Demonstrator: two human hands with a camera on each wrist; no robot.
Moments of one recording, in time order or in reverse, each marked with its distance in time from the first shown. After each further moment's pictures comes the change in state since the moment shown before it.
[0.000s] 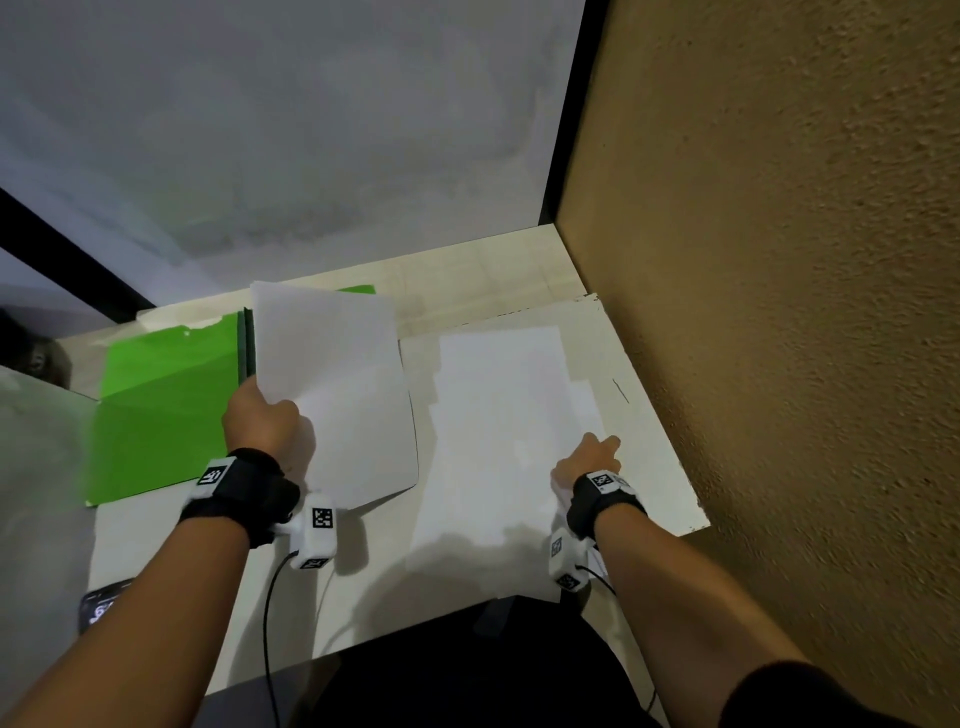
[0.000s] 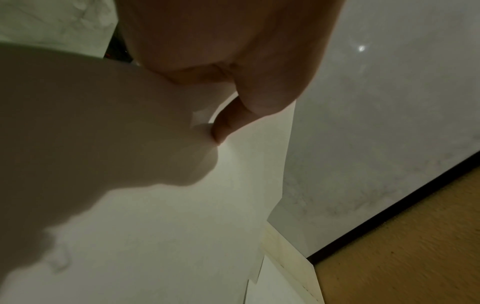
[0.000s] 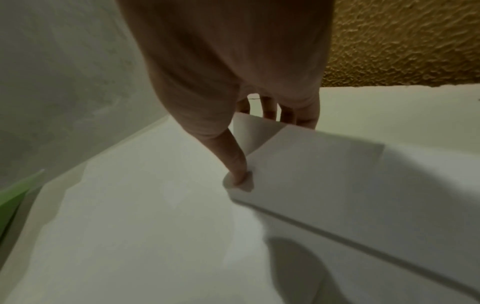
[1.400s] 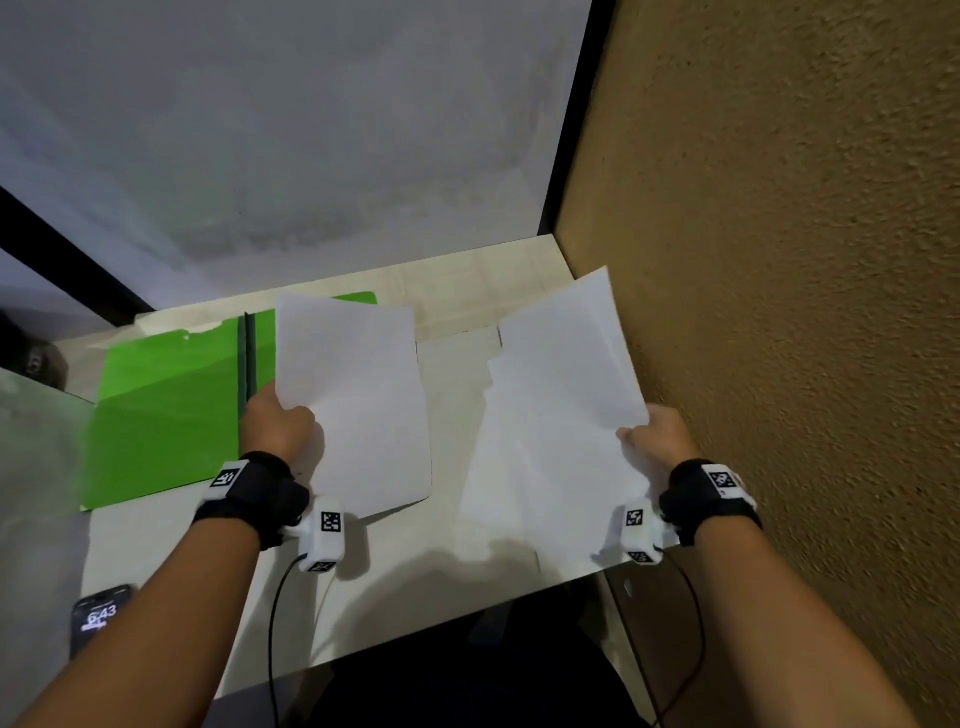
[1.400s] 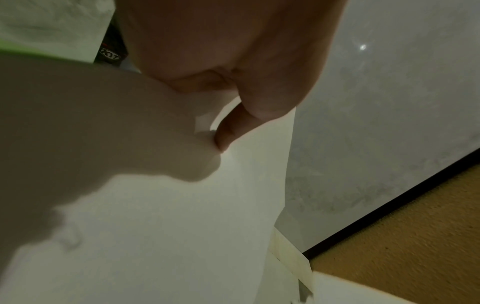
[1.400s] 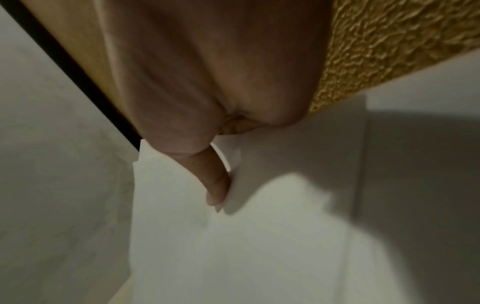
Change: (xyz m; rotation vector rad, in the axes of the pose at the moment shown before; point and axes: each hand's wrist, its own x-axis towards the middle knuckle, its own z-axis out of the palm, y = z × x) left_hand 0.005 -0.002 0.010 -0.022 -0.097 0.000; right_hand -0.007 0.035 -0.107 0.591 0.054 -0.216
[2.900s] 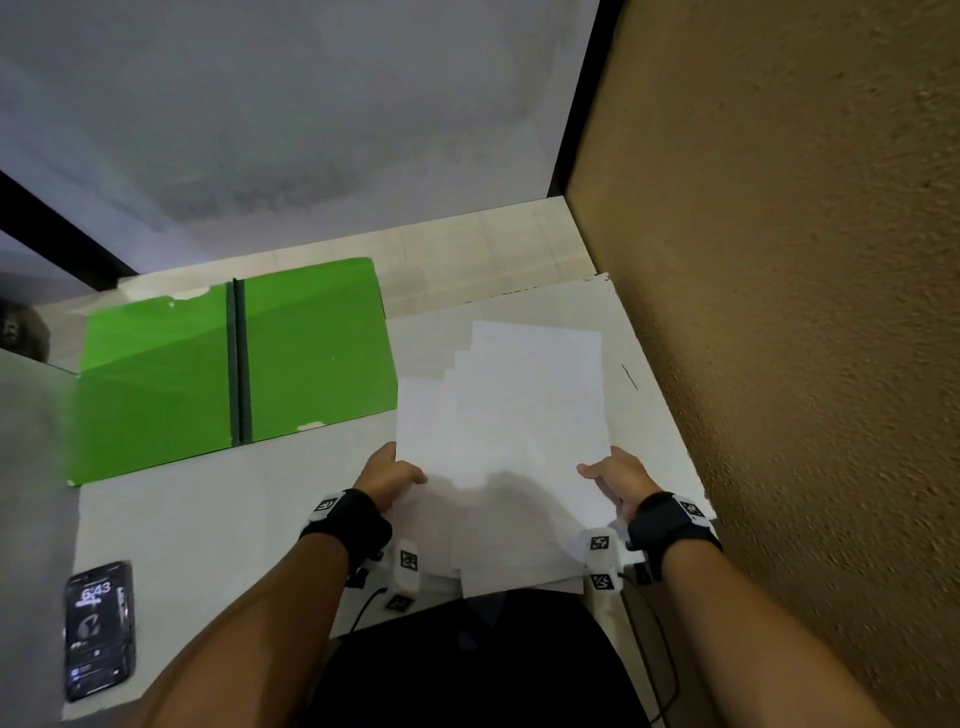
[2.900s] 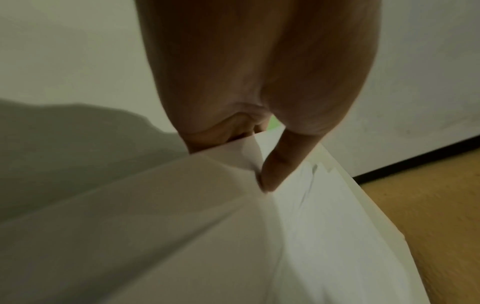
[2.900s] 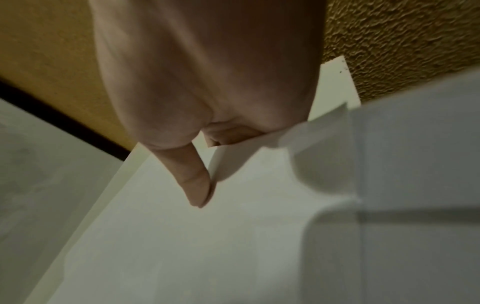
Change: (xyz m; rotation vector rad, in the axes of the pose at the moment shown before) left_hand -0.049 -0.079 0.124 -0.135 -0.601 -0.265; right_hand 0.008 0.086 0.072 0.276 -0.226 0.355
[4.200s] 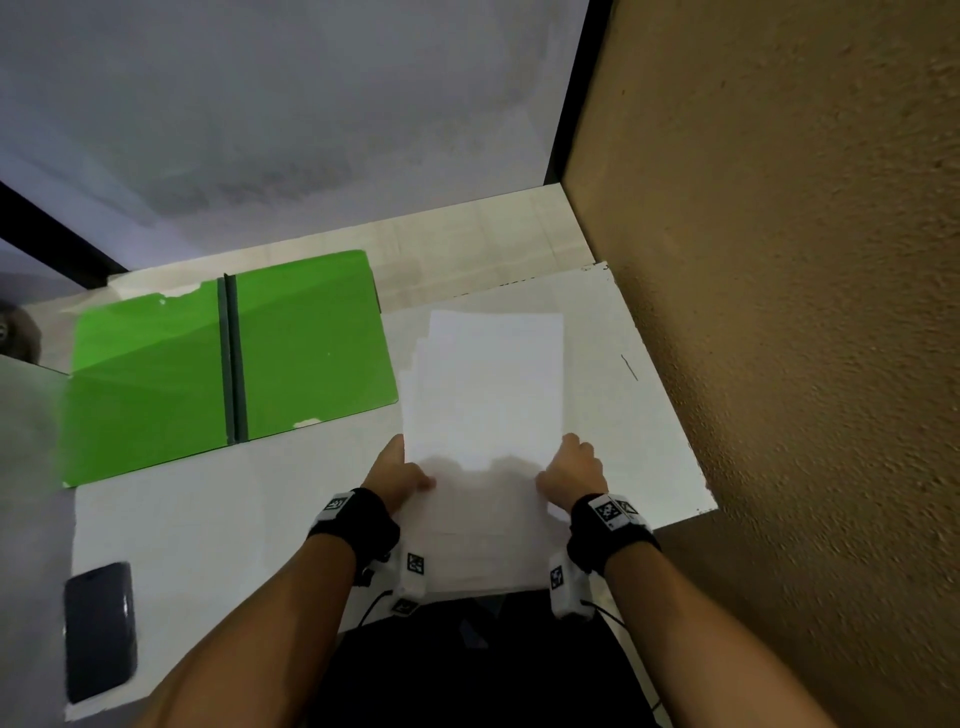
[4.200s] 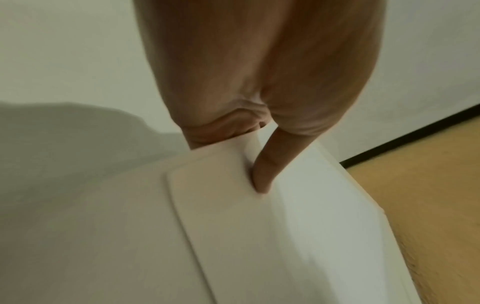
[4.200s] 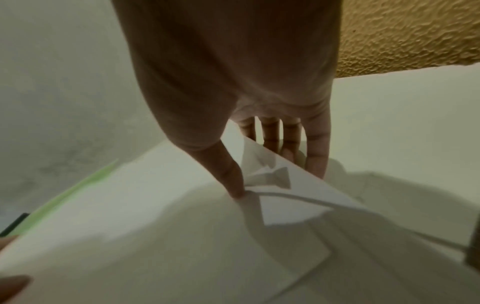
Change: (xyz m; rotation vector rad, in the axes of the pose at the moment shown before) left_hand -0.015 0.010 0.011 -0.022 -0.067 0.010; right_hand -0.034 -0.007 0.072 -0.848 0.161 -0.168
